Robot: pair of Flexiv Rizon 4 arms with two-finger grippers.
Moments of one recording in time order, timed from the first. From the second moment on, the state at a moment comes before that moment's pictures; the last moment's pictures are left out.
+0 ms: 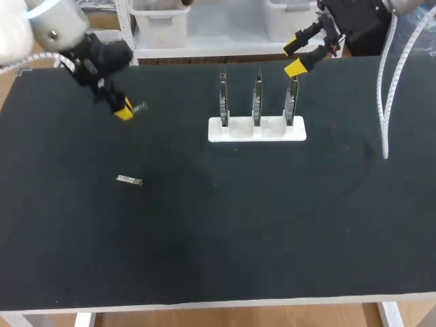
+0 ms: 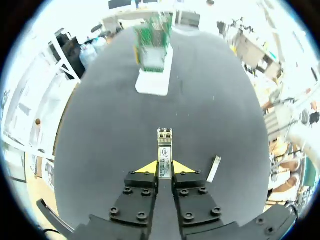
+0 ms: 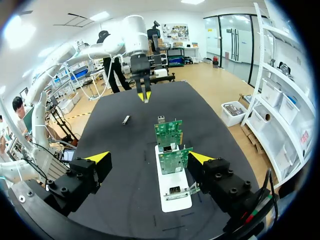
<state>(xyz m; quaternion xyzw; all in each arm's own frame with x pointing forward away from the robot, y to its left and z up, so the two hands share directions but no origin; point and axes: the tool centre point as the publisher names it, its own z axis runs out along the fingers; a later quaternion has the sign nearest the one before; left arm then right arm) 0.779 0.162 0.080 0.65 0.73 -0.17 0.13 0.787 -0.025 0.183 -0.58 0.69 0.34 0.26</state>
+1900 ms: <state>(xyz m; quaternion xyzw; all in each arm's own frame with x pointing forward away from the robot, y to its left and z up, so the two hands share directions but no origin) 0.802 0.065 0.196 0.58 0.60 -0.46 0.30 0.787 -0.025 0.183 -0.58 0.69 0.34 0.26</state>
